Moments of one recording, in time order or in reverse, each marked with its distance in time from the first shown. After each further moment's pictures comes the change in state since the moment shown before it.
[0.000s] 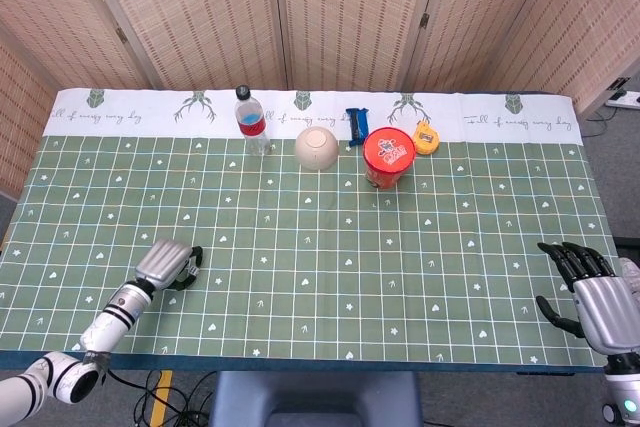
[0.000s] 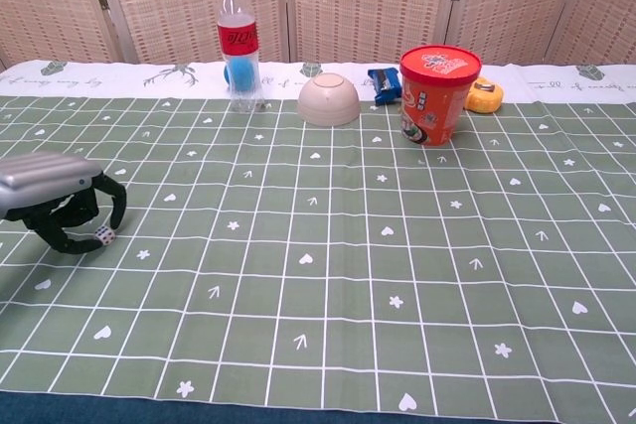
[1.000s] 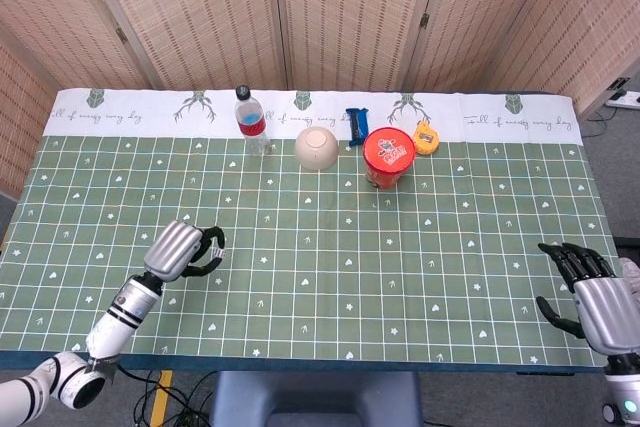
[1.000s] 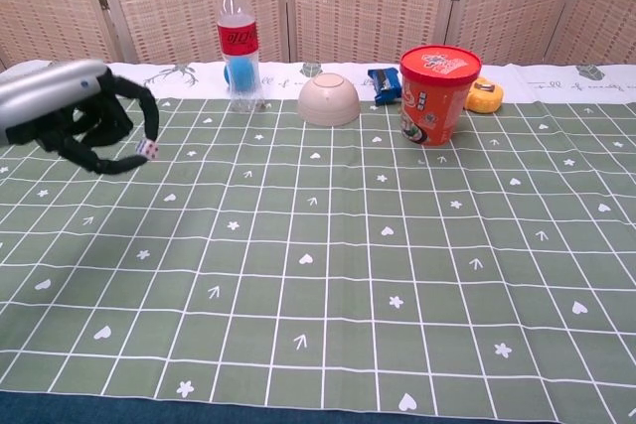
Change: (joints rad) left arm 0.009 0.029 -0.065 -0.148 0.145 0.324 -0.222; right arm -0.004 -0.005 0.000 0.010 0.003 0.004 0.015
